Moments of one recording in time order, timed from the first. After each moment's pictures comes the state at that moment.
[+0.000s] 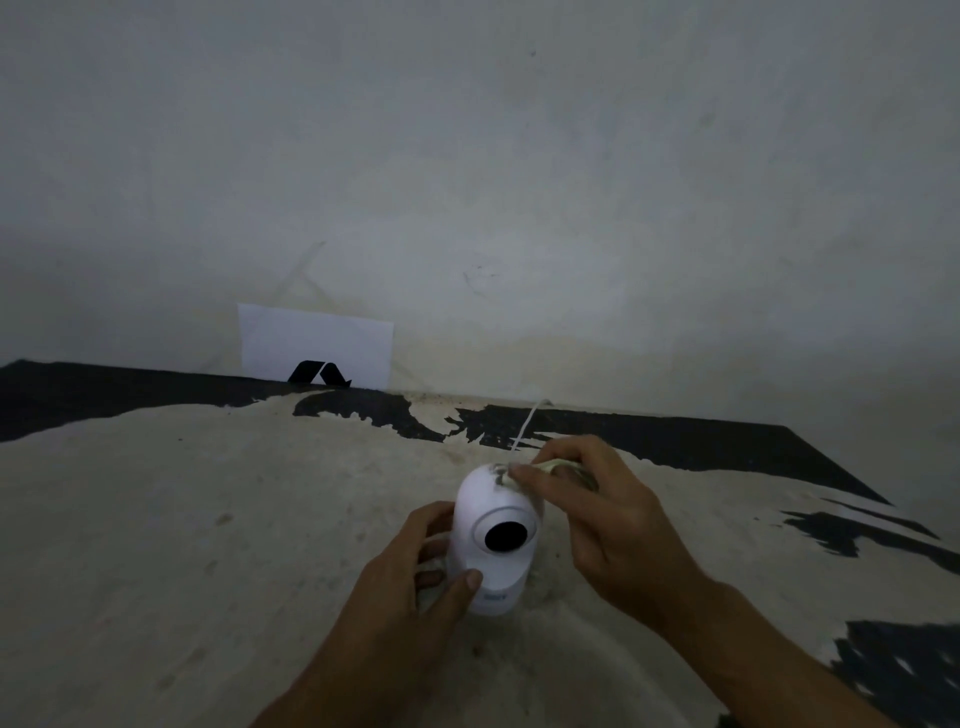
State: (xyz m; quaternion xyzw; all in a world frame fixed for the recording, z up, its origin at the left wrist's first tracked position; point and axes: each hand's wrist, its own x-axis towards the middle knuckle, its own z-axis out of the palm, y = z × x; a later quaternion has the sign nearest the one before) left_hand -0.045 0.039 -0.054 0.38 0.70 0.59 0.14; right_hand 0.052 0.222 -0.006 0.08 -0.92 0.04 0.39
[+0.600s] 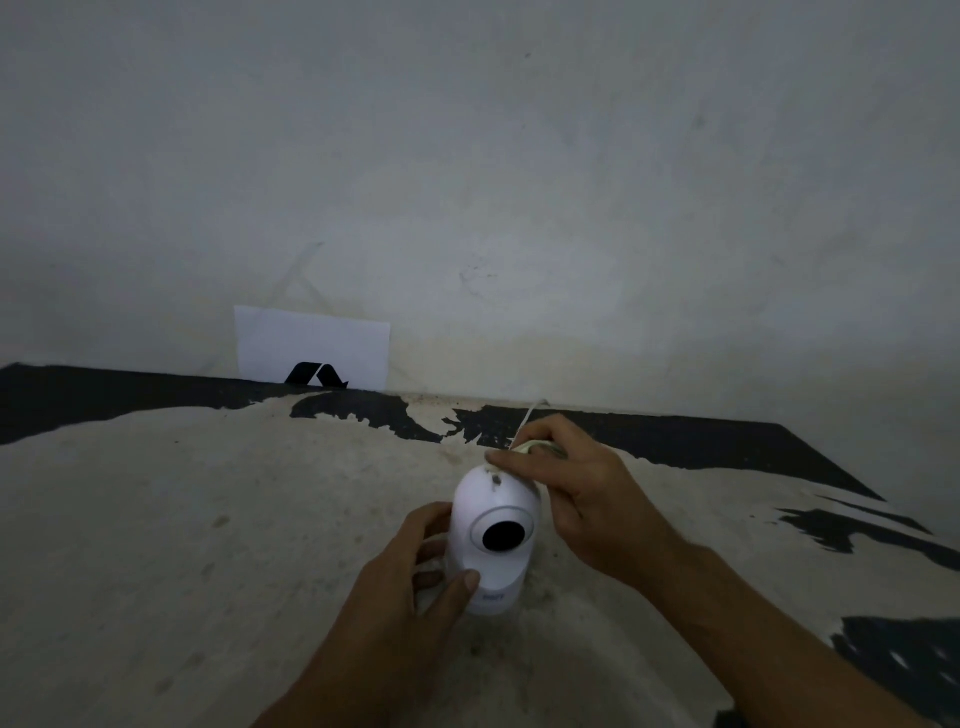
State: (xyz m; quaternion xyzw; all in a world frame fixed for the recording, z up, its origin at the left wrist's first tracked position) left_hand -0.046 0.041 -0.057 0.38 0.70 0.58 0.12; right_hand 0.031 0.227 0.006 0.07 -0.95 0.11 0.30
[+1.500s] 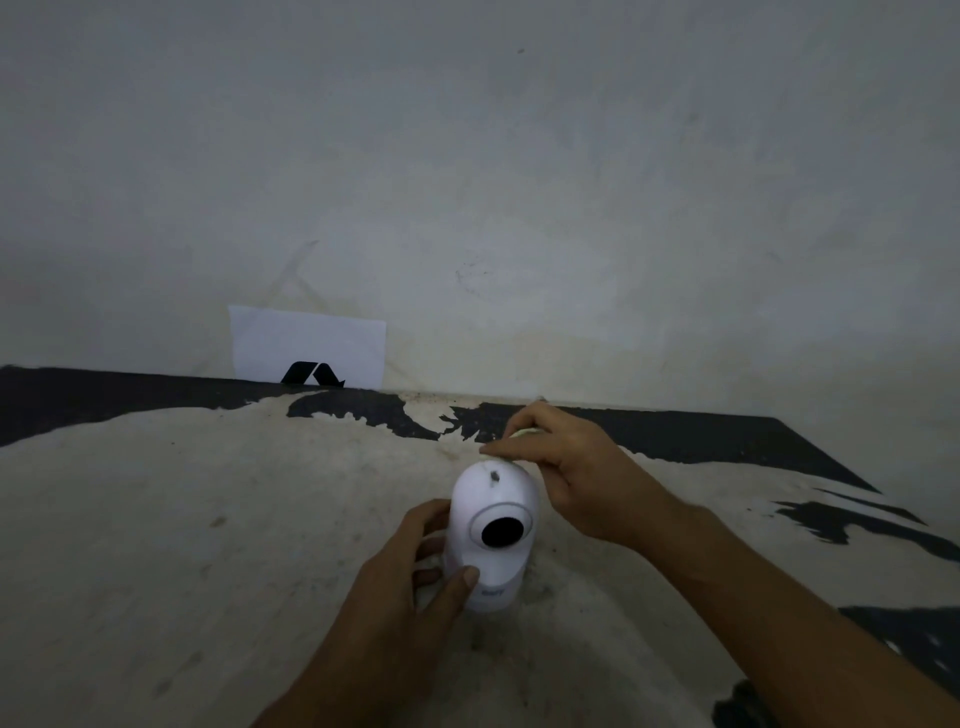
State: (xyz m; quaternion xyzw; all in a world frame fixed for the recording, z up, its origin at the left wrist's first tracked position) left_hand -0.045 0.041 -0.056 0.38 0.71 0.58 0.11; right_hand 0.019 0.233 0.027 0.07 -0.97 0.09 0.23
